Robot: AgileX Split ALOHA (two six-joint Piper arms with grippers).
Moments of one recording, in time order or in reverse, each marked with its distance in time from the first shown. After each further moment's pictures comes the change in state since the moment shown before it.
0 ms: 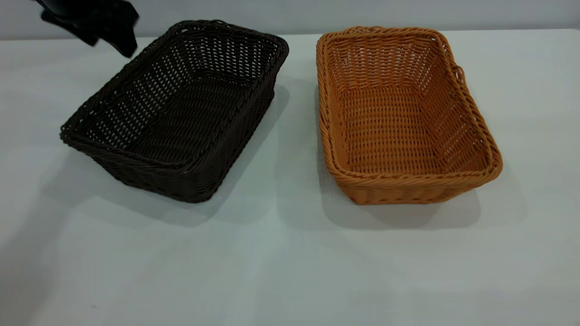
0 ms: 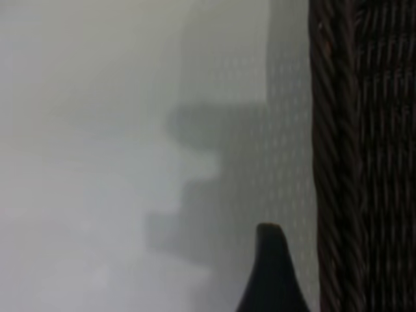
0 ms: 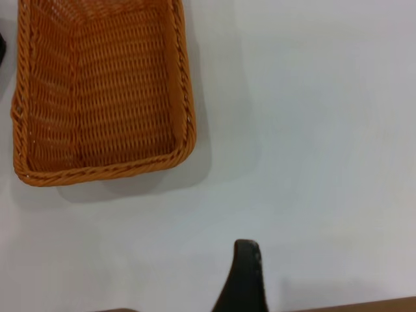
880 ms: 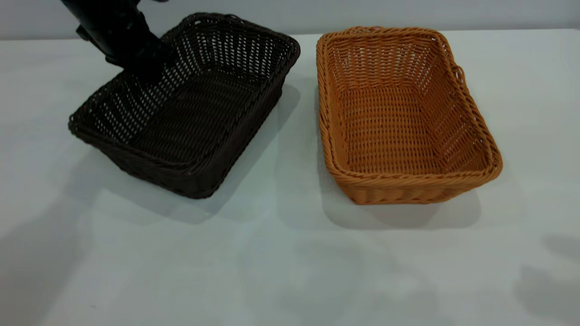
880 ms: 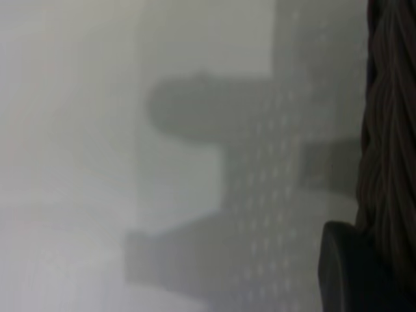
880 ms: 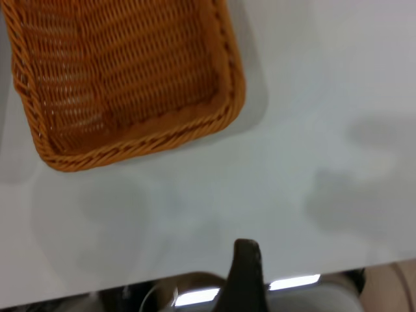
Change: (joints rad) left arm -0.030 0.234 -0.202 -0.018 -0.014 0.006; right arm 0.000 0.580 -0.013 0.239 -0.229 -0.016
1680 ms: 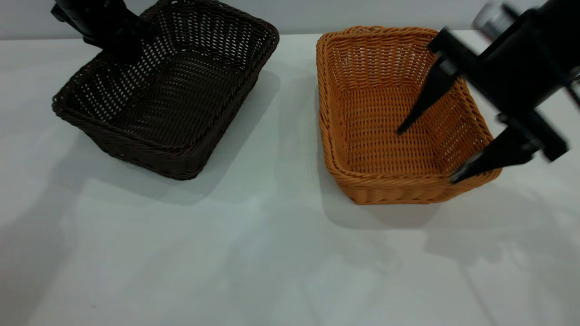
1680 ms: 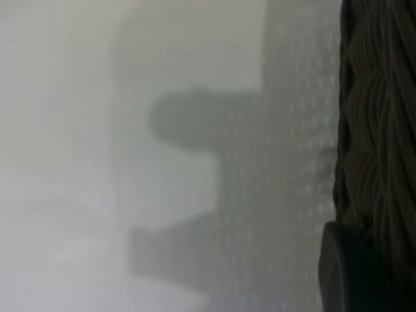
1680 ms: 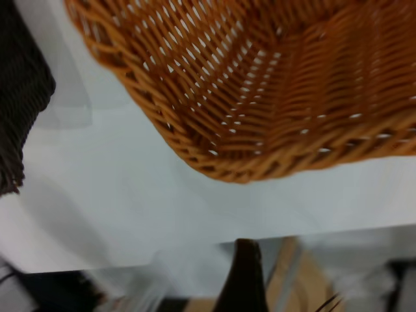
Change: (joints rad) left arm 0.060 -0.019 -0.038 -0.002 0.026 -0.004; right arm 0.213 0.891 -0.343 0.661 0.002 -0.117
